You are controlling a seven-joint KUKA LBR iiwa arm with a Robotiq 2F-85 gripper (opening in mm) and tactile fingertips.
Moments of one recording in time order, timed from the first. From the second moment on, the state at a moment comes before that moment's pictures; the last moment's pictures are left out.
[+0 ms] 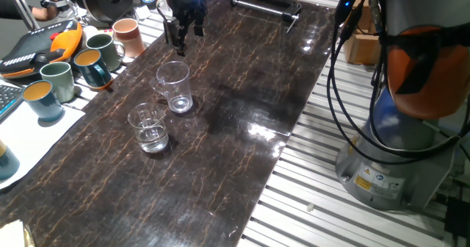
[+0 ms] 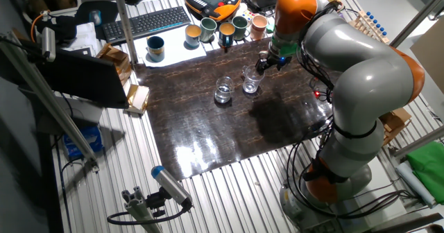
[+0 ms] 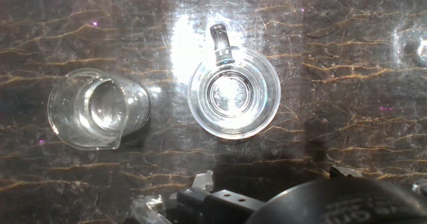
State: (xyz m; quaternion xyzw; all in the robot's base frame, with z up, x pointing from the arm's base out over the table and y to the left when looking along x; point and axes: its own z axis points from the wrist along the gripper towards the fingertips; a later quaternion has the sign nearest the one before) arm 0.515 0.001 0.236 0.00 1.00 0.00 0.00
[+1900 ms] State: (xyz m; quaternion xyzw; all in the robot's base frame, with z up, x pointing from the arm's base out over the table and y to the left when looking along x) arm 0.515 0.001 0.237 -0.08 0.99 -0.05 -0.08
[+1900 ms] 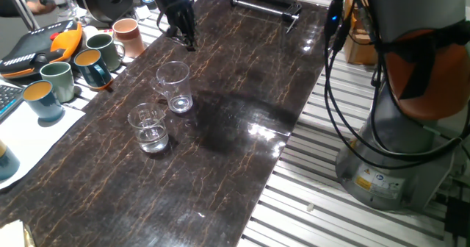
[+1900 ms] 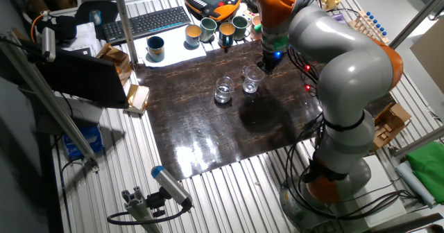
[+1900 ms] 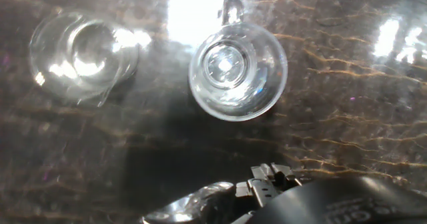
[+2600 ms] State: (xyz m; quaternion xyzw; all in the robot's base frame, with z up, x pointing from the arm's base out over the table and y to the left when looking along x) arm 0.515 0.001 0.237 -0.03 0.99 0.03 -0.14
